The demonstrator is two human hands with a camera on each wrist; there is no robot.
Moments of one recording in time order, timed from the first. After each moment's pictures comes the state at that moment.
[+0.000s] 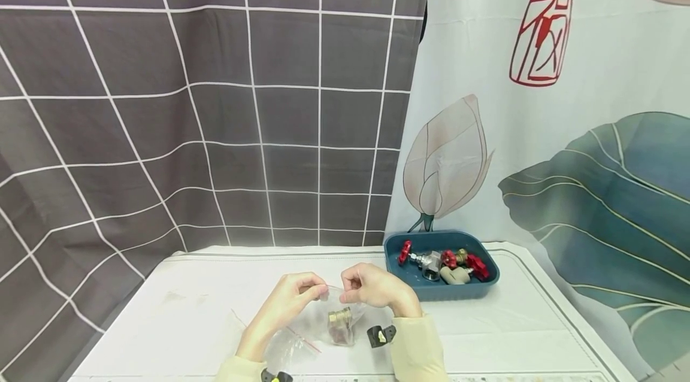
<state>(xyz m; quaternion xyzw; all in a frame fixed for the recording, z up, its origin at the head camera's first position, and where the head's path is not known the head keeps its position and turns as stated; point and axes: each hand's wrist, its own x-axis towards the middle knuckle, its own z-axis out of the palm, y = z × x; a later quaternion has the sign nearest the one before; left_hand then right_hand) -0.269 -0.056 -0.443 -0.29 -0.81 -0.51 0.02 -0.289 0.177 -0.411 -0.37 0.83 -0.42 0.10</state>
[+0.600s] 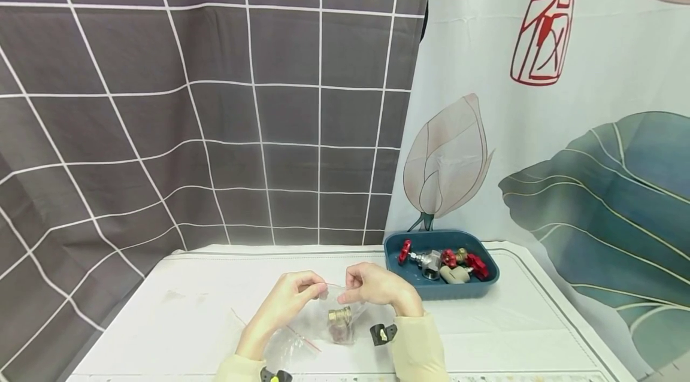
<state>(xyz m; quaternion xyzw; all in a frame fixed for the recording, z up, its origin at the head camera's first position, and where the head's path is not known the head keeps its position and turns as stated) -0.269 -0.056 -0.445 -0.28 -0.81 -0.51 0.03 -0.289 0.180 -0.414 -0.31 0.85 -0.40 0.11</state>
